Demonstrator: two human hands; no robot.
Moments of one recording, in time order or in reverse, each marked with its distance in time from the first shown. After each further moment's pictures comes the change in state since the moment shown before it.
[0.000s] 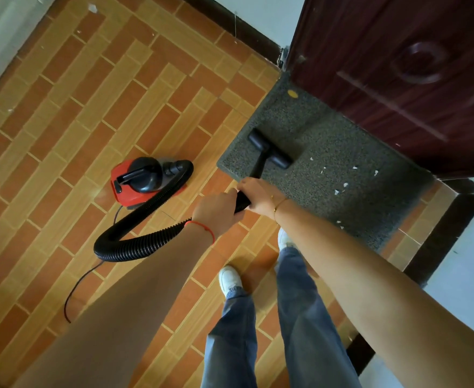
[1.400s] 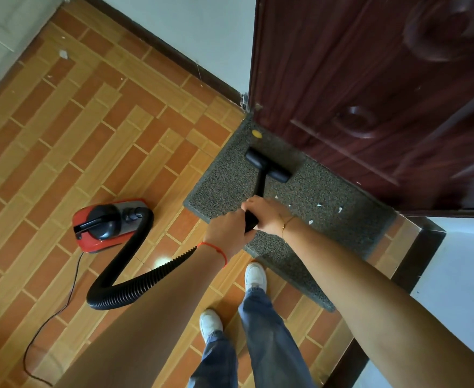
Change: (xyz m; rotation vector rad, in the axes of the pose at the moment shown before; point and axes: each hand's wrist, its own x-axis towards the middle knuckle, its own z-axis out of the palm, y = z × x) left_hand 0.128 0.151 -0.069 -0.085 -0.005 -0.002; right_hand -0.025 0.179 -0.107 -0.037 -0.043 0.019
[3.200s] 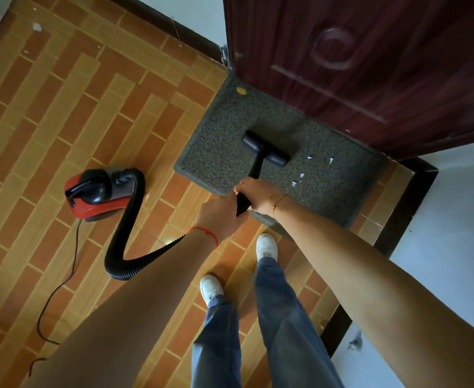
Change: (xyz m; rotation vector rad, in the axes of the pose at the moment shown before) left_hand -0.098 0.042 0.079 0.009 -0.007 -0.008; right_hand -0.088 -0.023 0.093 0.013 -0.010 -0.010
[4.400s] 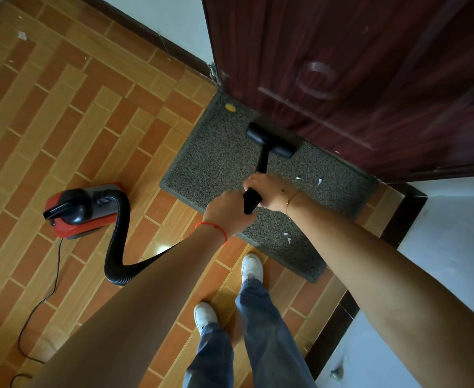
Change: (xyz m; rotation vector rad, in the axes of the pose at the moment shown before) left_hand 0.105 0.069 -0.046 -0.171 -0.048 -0.083; right_hand 0.018 0.120 -0.067 -0.032 0.053 -0.004
